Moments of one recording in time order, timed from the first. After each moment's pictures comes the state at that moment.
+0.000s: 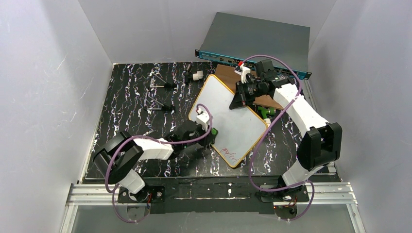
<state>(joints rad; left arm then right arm) -0.88 1.54 0.54 0.57 0.07 -0.21 0.36 1.61 1.48 -0.82 -0.73 0.02</state>
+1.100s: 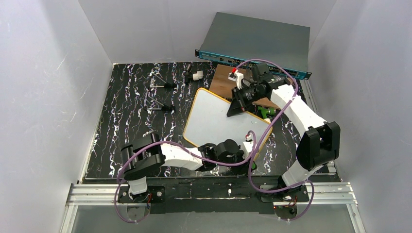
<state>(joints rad) -1.28 1.78 0.91 0.38 0.19 -0.21 0.39 1.62 1.47 -0.89 -0.83 -0.11</state>
